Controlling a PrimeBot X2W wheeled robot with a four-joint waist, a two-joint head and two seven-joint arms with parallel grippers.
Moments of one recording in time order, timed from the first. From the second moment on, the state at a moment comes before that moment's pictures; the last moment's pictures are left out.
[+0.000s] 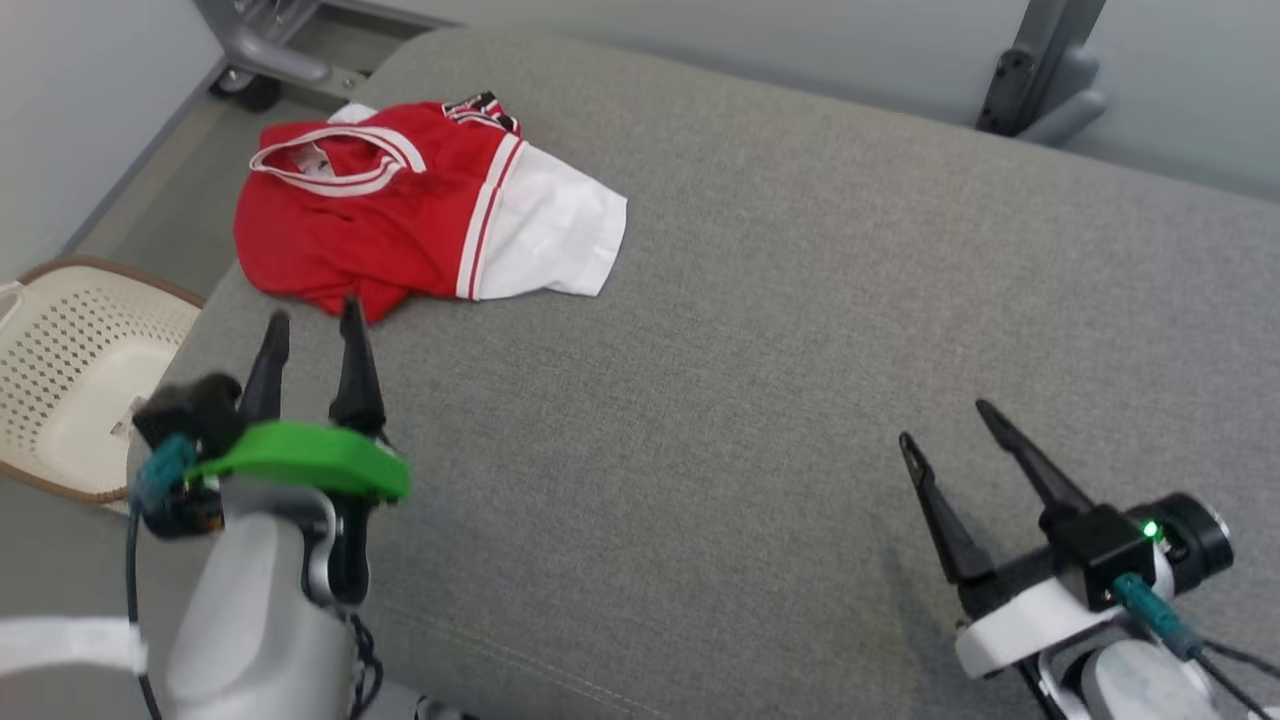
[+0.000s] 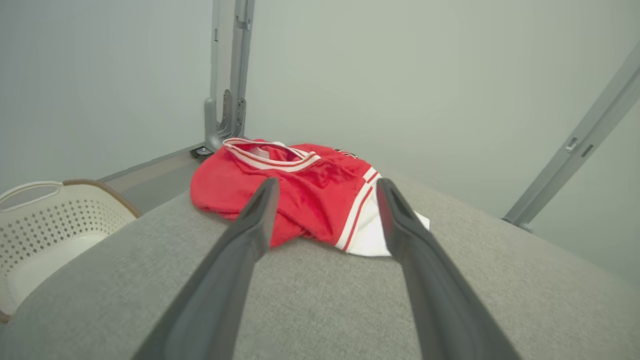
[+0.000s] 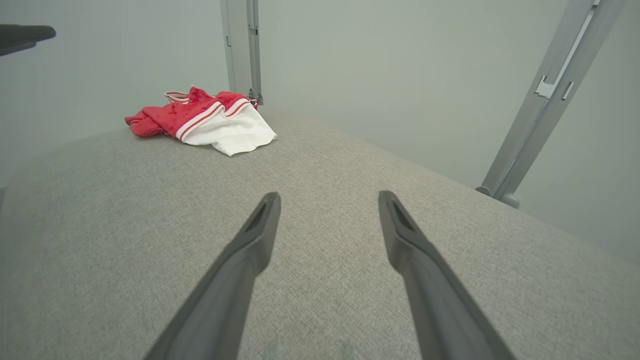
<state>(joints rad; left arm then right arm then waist) -0.37 0.05 -0.05 0.50 -0.44 -0.07 -0.26 -0.02 -0.19 0.17 0.08 0.01 0.13 -0.26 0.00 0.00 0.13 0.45</state>
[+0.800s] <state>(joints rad) -0.94 0.17 0.05 1.23 -0.63 -0.12 -0.27 -0.11 -0.31 0.20 -0.12 0.01 0.13 -0.26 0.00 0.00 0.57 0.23</state>
